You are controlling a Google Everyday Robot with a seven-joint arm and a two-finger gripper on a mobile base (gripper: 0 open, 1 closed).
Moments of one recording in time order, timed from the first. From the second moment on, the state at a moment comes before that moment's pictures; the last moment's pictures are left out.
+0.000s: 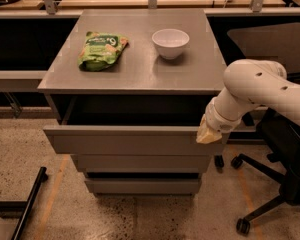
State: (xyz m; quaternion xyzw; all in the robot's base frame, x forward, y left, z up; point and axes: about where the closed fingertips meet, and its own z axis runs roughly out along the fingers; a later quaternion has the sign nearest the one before) arm 0.554 -0.175 0.697 -0.69 0.71 0.03 0.14
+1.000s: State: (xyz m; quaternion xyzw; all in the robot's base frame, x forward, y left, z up) arm 0.562 -0.190 0.651 -0.67 0.73 0.01 0.11
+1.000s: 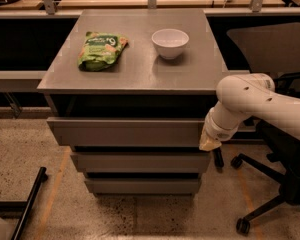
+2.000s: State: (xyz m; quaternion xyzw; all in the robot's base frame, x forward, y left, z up) arm 0.605 -0.202 0.648 -0.67 0.73 -0.02 0.14
